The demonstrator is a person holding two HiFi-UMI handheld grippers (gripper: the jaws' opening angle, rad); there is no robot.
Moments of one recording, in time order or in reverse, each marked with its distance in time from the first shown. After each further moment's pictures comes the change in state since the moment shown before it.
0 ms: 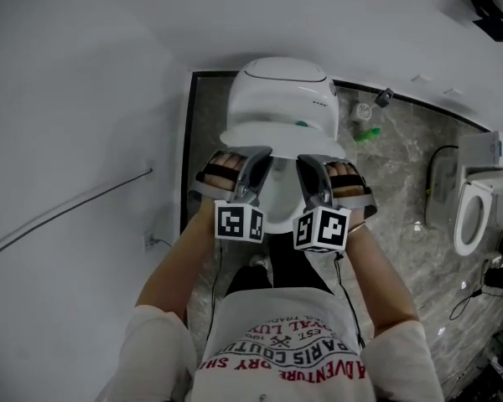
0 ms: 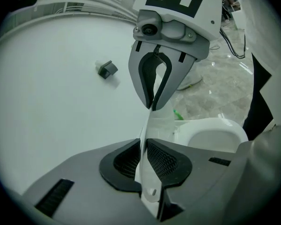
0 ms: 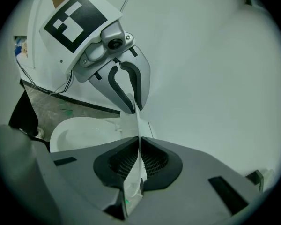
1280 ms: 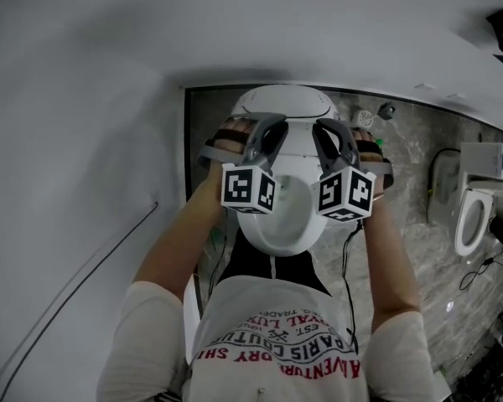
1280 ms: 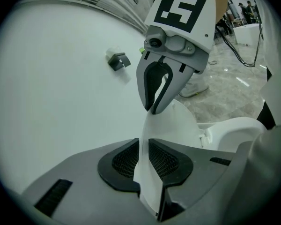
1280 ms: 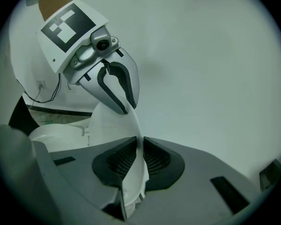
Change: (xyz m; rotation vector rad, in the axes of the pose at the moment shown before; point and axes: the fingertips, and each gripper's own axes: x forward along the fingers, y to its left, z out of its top) left arm 0.144 0.146 -0.038 -0.065 -0.141 -0.070; right arm 0.131 -0.169 -0.026 0.187 0.026 -0.040
